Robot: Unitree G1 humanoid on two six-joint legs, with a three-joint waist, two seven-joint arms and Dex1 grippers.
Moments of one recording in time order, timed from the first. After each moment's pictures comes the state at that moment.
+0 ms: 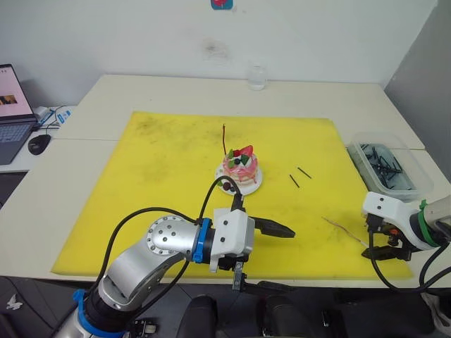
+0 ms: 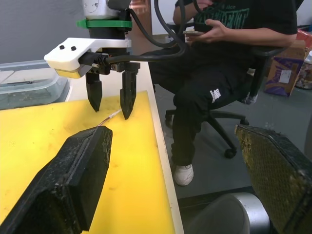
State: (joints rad) left arm -0.28 0.55 -0.38 -0.66 -0.48 0.49 -0.99; right arm -0.25 -1.37 0.22 -0.43 0.35 1.05 1.05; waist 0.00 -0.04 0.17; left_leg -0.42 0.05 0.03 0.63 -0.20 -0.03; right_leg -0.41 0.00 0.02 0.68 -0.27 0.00
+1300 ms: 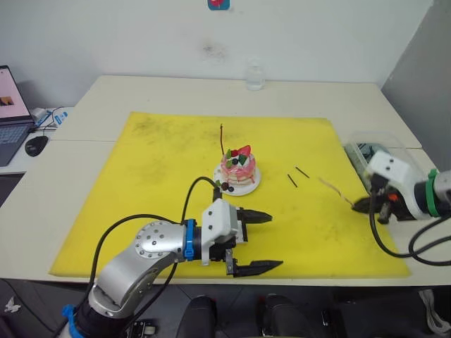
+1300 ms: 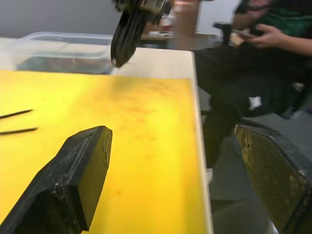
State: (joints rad) left arm -0.15 0.58 -0.20 -0.66 -0.55 0.57 -0.85; right arm -0.50 -1.11 -0.02 -0.42 0.50 1.21 0.98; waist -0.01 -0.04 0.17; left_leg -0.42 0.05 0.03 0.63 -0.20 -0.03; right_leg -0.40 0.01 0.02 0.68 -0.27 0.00
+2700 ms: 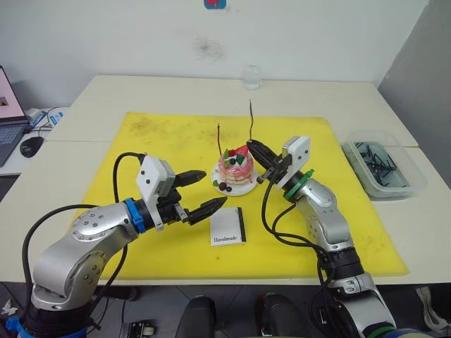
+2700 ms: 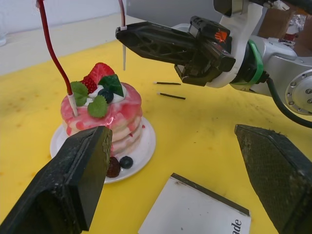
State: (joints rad) left arm -0.15 0.67 0.15 -0.59 -0.71 0.71 -0.67; right arm -0.49 -0.08 0.08 0.11 0.23 0.01 0.56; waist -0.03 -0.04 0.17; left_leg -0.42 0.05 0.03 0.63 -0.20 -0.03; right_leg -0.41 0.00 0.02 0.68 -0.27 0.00
